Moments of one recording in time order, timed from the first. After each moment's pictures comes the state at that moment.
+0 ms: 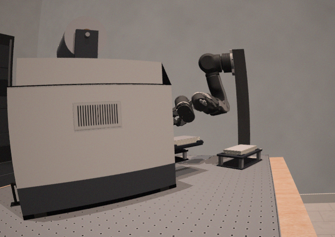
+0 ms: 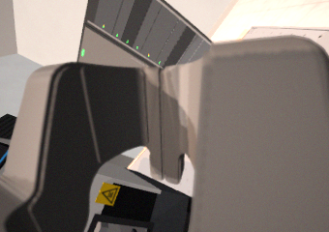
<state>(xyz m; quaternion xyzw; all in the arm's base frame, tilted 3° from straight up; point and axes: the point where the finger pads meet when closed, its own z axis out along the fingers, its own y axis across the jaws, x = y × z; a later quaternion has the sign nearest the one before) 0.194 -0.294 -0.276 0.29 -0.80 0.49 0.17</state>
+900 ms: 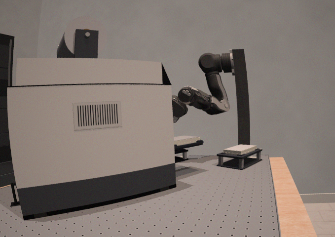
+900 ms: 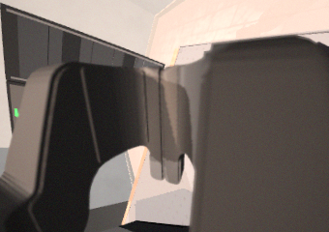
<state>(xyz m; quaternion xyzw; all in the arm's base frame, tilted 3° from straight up) 0.152 -0.323 -0.281 0.11 -0.92 0.36 0.13</state>
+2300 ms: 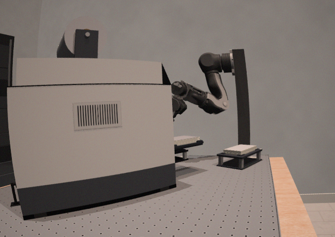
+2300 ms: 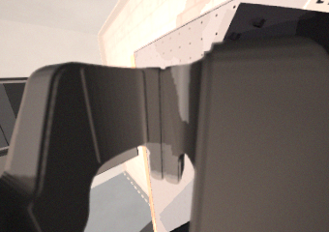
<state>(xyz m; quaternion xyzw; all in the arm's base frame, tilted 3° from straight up) 0.160 -0.317 -0.282 -0.06 -0.96 0.26 0.02</state>
